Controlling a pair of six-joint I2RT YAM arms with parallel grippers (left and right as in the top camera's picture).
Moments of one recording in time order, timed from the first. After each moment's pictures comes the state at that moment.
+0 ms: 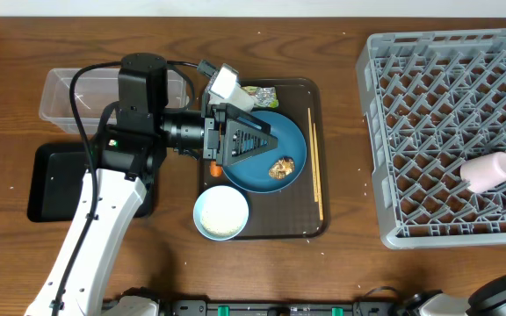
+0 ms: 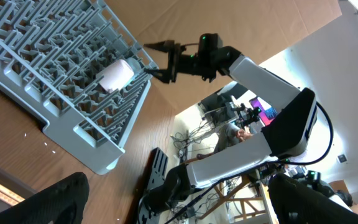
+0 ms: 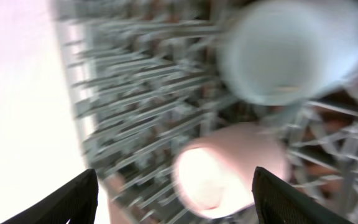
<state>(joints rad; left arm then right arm) -0.20 1.33 1.20 -0.44 1.38 -0.36 -0.98 1.54 1.22 -0.74 -0.68 0.66</state>
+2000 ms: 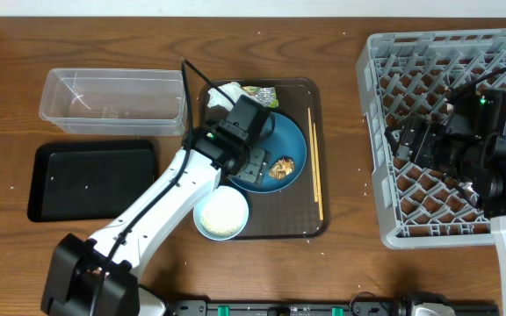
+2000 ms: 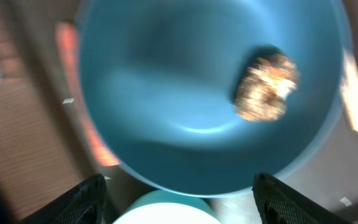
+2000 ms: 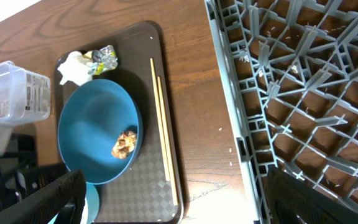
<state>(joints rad) -0.55 1.58 1.20 -0.84 -0.07 -0.21 -0.04 1.17 1.31 -1.07 -0.27 0.31</state>
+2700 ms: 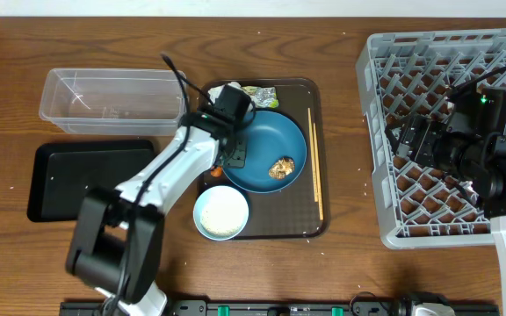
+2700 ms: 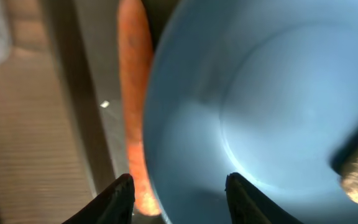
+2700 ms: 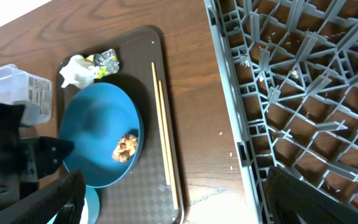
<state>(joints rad) -0.43 1.79 1.20 -0.76 -0.08 -0.31 -0.04 1.17 1.31 -1.06 -0.27 0.31</state>
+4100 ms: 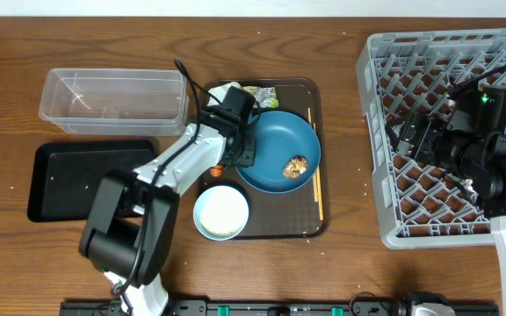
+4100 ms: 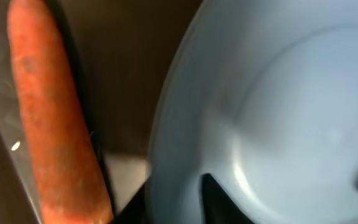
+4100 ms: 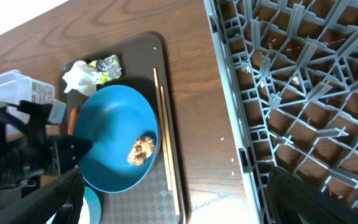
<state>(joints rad) -0.43 1.89 1.20 -0.64 0.04 -0.32 -0.04 1.17 1.31 -1.04 -0.27 0.31</state>
